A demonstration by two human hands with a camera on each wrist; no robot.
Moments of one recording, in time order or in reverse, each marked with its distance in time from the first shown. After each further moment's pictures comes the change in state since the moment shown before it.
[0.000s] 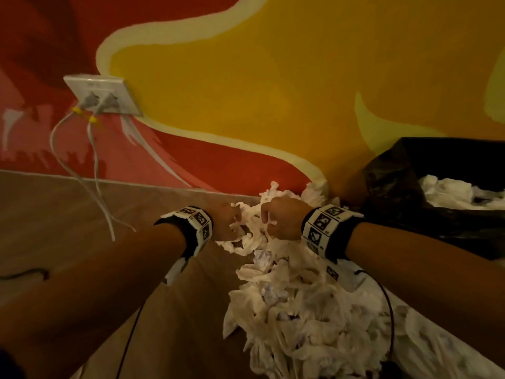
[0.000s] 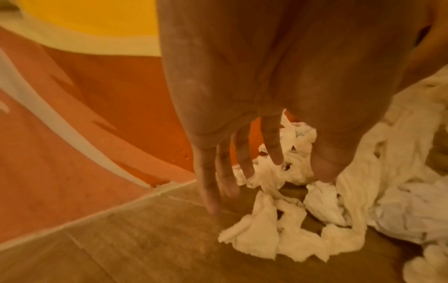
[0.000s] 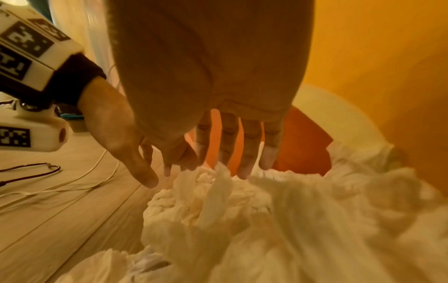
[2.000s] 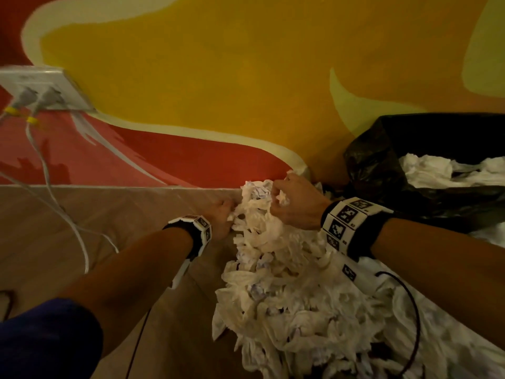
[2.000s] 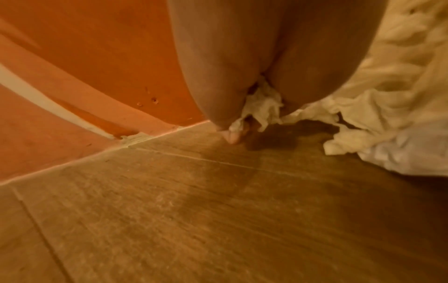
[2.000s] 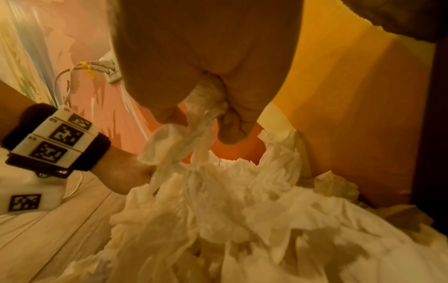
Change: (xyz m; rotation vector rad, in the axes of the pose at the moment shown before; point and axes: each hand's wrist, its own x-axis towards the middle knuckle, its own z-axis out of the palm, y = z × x) left_hand 0.070 0.006 0.051 -0.346 0.283 -0.040; right_hand -0.041 0.037 -0.004 0.362 0.288 0.143
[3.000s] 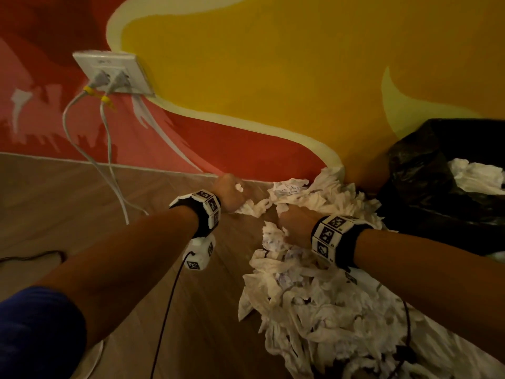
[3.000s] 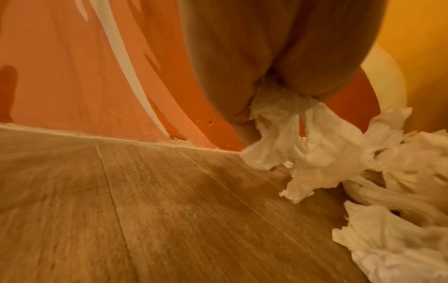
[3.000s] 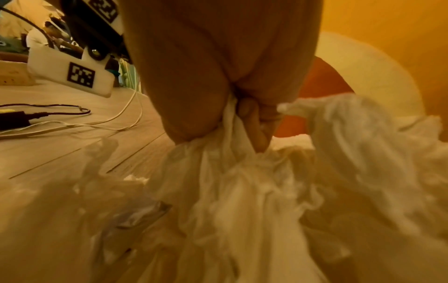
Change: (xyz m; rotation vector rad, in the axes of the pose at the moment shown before) left_hand -0.042 -0.010 -0.064 -0.374 0.164 -0.121; right_hand 0.010 -0.036 0.067 -0.513 -0.322 -0.240
